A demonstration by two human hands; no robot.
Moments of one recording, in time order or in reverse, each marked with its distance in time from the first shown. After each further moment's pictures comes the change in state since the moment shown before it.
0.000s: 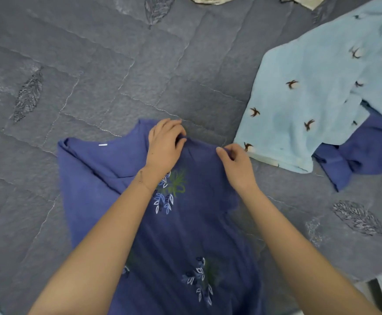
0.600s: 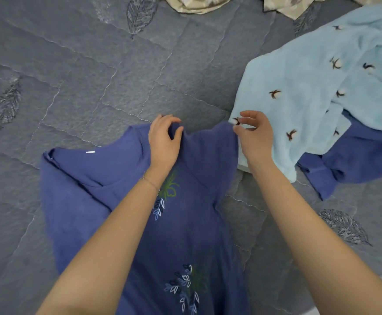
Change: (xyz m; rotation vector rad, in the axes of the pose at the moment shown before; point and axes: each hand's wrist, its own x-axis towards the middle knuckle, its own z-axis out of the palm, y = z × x) left_hand 0.038 0.044 0.023 -0.365 0.237 -0.200; right_hand 0.061 -0.044 -0.067 0.118 0.284 -0.070
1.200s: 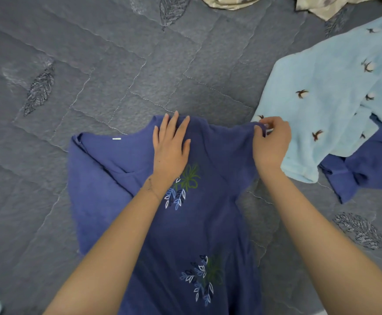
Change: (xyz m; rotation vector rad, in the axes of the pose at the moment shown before) left_hand -0.039 -0.032 -0.045 0.433 -0.165 0.071; right_hand -0.022 0.016 0.026 -0.318 0.163 -0.184
